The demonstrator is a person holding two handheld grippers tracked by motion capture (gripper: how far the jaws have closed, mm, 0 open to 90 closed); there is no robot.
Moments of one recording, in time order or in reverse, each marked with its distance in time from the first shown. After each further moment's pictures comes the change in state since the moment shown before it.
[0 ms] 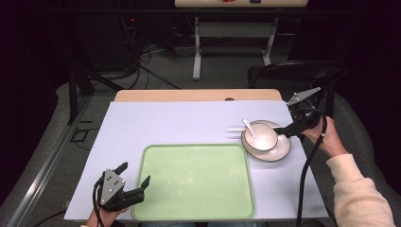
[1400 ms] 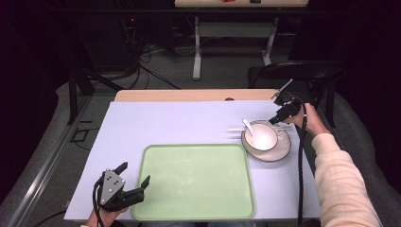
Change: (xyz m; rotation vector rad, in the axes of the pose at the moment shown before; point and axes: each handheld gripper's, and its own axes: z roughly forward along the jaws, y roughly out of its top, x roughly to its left) left arm 0.000 0.000 0.000 0.001 0.001 0.000; right arm -0.063 0.013 0.099 0.277 0.032 0.061
